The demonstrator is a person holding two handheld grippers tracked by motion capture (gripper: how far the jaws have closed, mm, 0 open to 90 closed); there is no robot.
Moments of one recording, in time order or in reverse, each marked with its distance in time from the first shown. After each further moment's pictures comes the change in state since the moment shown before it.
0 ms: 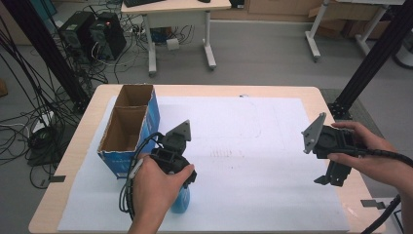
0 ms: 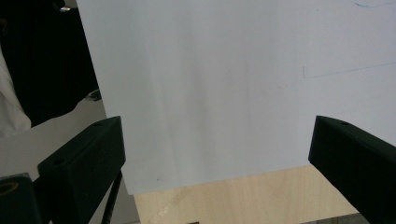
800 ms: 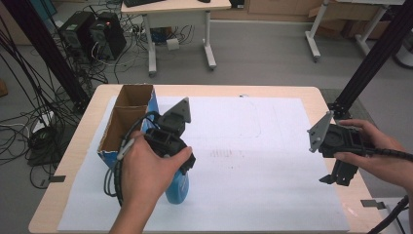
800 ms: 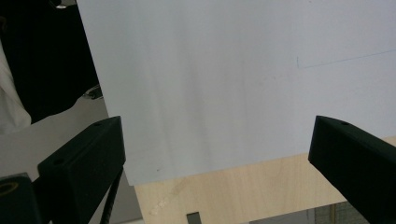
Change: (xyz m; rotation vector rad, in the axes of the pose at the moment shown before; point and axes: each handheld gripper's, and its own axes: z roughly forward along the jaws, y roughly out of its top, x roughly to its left) left arm 0.002 0.001 -0.076 -0.059 0.003 0.036; right arm 0.003 -0.007 -0.011 0.002 -0.018 0.009
